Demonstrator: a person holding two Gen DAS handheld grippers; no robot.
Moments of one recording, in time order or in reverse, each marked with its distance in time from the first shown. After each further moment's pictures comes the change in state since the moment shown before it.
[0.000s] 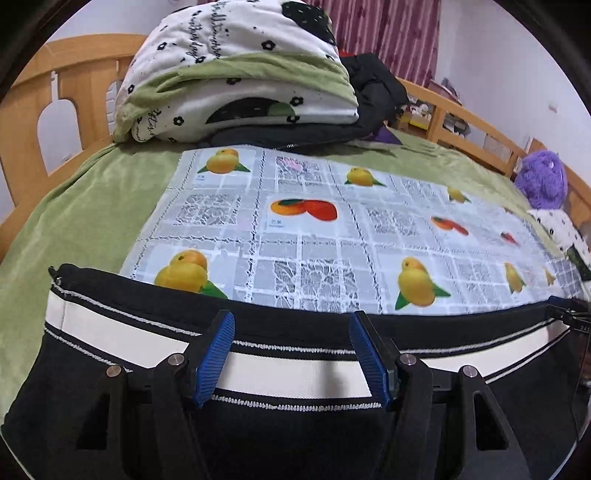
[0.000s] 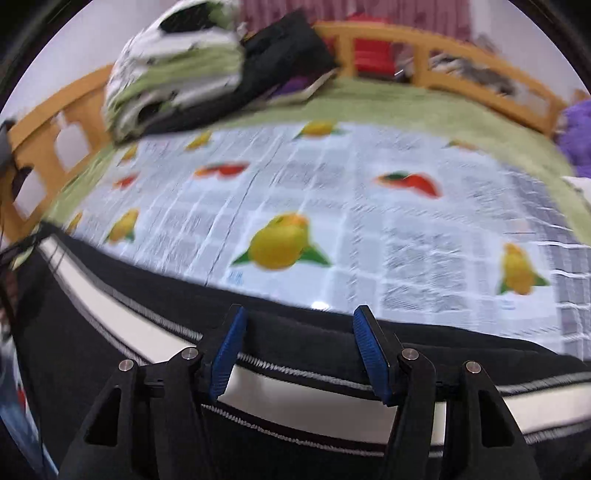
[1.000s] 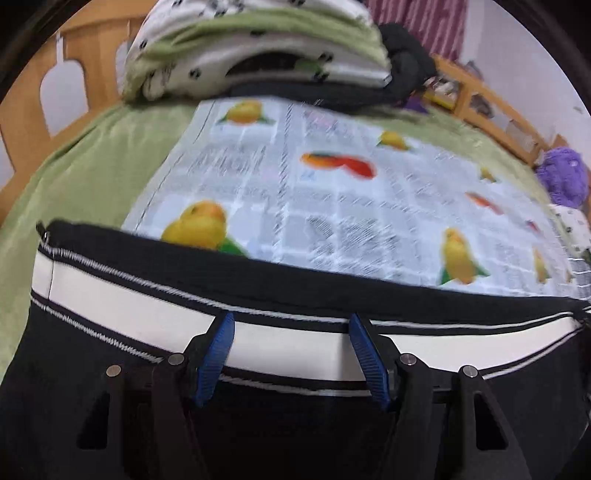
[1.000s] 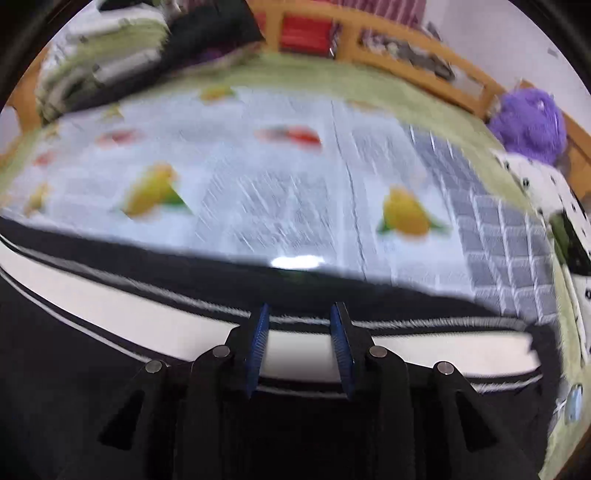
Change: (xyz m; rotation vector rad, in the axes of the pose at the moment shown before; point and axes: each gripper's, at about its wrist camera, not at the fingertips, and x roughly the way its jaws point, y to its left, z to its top) left arm 0.037 0.025 -0.009 -0.070 0.149 0.055; right arm -0.020 -0.064 -0.043 0.119 -0.008 -0.325
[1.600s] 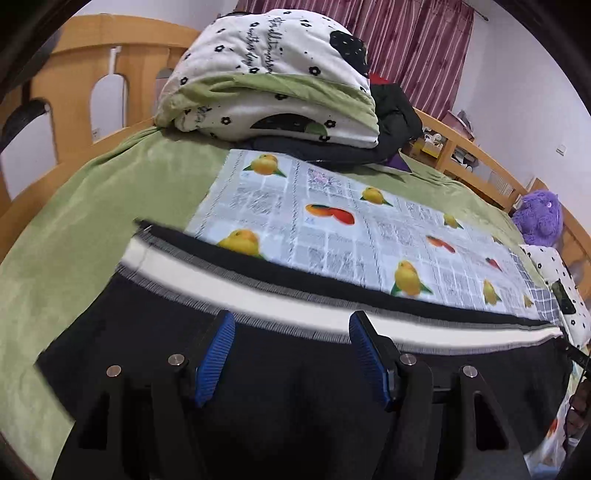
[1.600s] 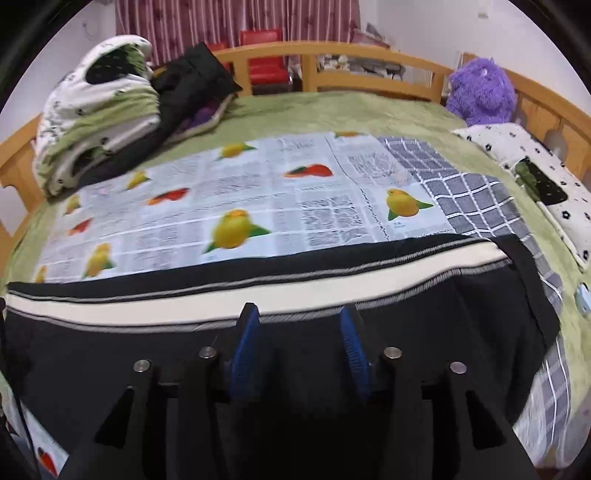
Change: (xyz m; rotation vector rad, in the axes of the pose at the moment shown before) left arm -0.116 0.037 -0.042 -0.084 -0.176 -0.087; right arm -0.138 0.080 -0.028 0.256 -0.096 -0.001
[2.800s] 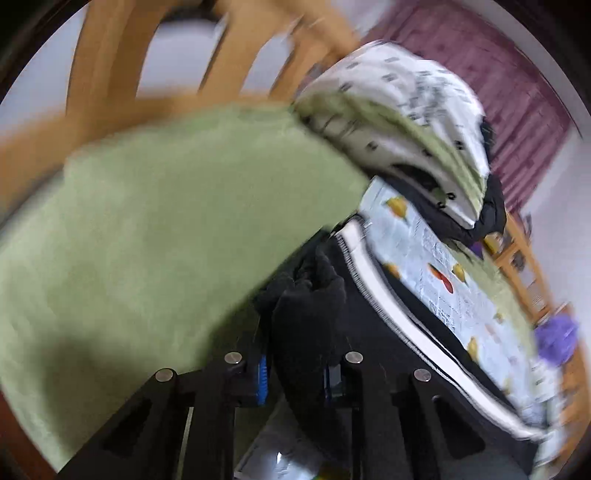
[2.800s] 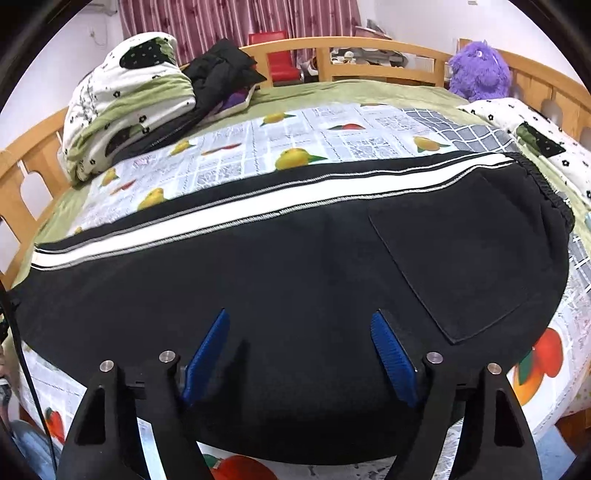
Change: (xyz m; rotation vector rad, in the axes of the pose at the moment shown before) left arm -0.016 0.142 -0.026 -0.370 -0.113 0.139; right arm -0.020 0.049 -0.107 0.065 0.036 0.101
